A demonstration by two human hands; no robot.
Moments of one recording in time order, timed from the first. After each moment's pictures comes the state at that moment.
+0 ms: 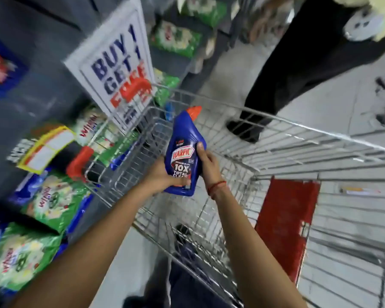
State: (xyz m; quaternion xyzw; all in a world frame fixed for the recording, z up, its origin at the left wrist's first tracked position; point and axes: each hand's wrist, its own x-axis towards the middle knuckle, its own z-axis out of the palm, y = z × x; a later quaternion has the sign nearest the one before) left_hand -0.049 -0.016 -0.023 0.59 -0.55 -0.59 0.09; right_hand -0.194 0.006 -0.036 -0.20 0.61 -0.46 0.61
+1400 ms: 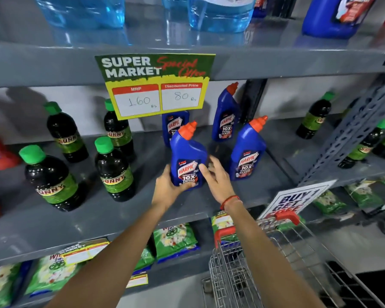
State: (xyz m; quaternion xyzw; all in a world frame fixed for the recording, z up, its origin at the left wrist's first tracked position) left_hand 0.252 0.008 0.127 0.74 -0.37 -0.20 0.53; right_hand 0.128 -0.088 0.149 -0.74 0.33 -0.28 0.52
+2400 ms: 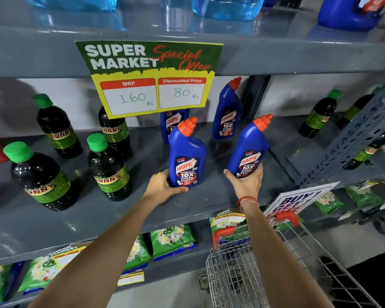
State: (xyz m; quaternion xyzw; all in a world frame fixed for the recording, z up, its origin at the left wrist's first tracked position) left_hand 0.280 0.000 0.114 0.78 -0.42 -0.24 0.40; right_hand 0.092 -0.137 0.125 -0.60 0.55 -0.43 0.39
